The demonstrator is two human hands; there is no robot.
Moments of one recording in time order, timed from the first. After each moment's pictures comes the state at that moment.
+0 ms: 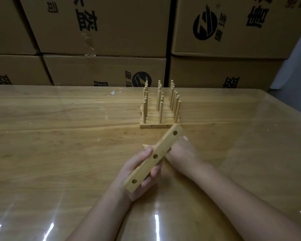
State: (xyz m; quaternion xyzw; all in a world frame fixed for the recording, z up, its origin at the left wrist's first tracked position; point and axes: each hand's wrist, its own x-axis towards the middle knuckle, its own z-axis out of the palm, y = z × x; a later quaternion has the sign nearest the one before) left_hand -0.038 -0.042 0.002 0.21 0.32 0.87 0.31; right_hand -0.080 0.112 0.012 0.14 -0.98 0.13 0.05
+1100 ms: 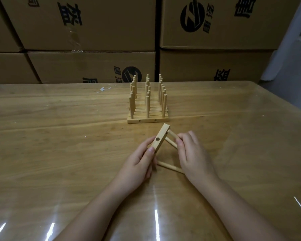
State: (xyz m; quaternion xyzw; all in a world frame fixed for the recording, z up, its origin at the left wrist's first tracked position) left_hand -0.027 -0.011 0.001 0.17 0.74 0.65 0.07; right_hand -0.026 0.160 0.000 0.07 -0.92 0.30 0.26
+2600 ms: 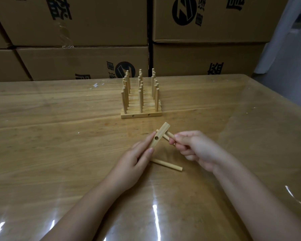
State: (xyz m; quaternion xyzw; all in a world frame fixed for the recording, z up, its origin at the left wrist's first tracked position) left_hand -0.020 -0.013 0.003 0.24 0.84 0.49 0.02; right_hand -0.023 0.188 0.027 -0.06 -0.73 0.67 -0.12
